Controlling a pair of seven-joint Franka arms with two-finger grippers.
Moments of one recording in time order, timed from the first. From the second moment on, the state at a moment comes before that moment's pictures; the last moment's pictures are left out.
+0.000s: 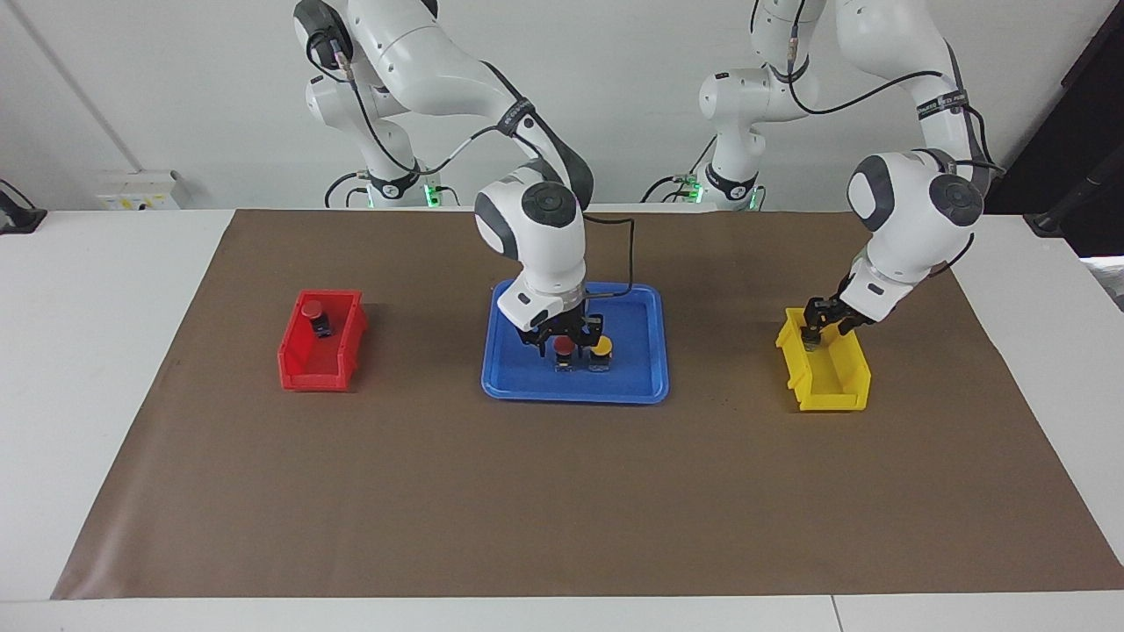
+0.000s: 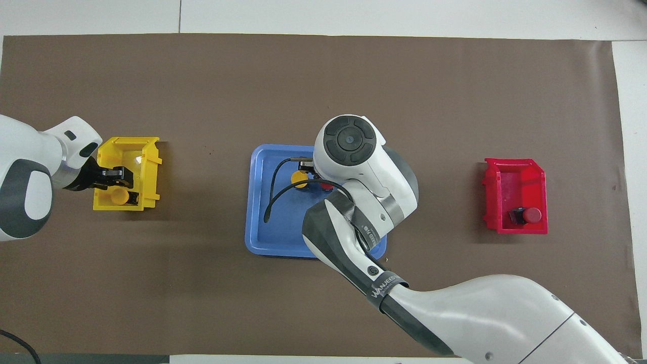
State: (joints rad) left arm -0.05 0.05 0.03 -2.06 -0.03 2.01 0.03; right arm 0.36 0.44 0.26 -1.71 -0.10 2.18 0.76
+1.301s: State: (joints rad) left arm -0.06 -0.02 0.00 -1.58 0.02 1.51 0.04; right arm 0.13 0.21 0.25 -1.65 -0.06 1.87 0.47
